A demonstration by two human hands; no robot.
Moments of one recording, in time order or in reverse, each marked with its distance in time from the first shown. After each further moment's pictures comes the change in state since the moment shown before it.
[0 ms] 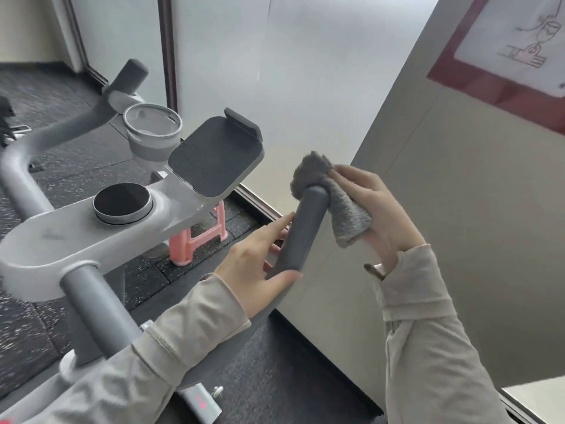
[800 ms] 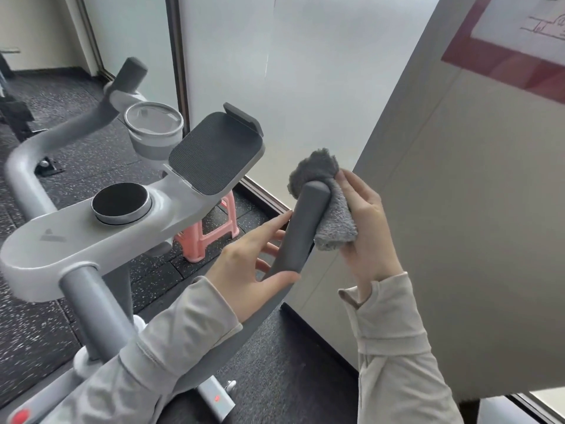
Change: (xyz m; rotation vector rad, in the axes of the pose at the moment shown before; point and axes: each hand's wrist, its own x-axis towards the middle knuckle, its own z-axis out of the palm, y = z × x) left_hand 0.000 -0.005 0.001 -0.032 0.034 -0.010; right_hand -0.009 0.028 0.022 0.372 0.203 -0.051
